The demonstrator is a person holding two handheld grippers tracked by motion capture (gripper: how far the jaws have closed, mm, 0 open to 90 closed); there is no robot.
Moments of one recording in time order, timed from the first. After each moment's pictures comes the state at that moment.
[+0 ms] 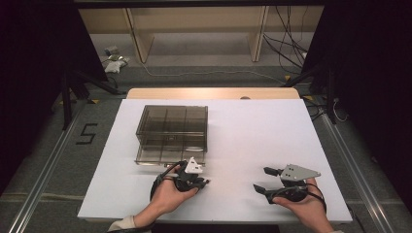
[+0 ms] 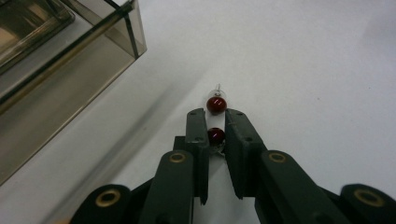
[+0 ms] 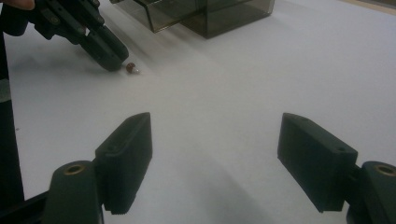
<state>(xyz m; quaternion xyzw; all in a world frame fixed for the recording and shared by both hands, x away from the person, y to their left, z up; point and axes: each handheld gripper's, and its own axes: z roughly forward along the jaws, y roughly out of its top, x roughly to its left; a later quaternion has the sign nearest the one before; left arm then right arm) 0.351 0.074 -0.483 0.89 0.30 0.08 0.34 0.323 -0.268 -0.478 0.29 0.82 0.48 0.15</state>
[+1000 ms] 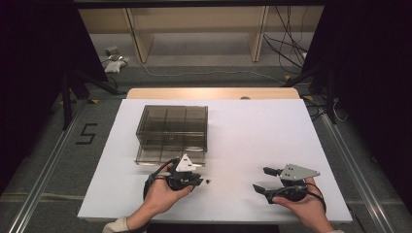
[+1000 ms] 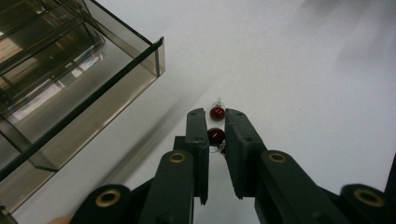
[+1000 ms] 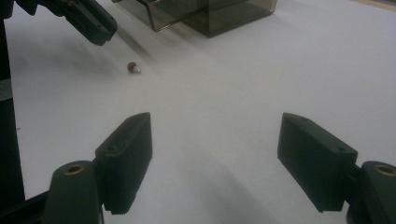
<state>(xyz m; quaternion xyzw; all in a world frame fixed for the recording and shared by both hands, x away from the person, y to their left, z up) 0.345 0.089 -0.463 0.87 0.30 0.09 0.37 0.325 -0.267 -0.479 0.29 0.82 0.48 0.15</state>
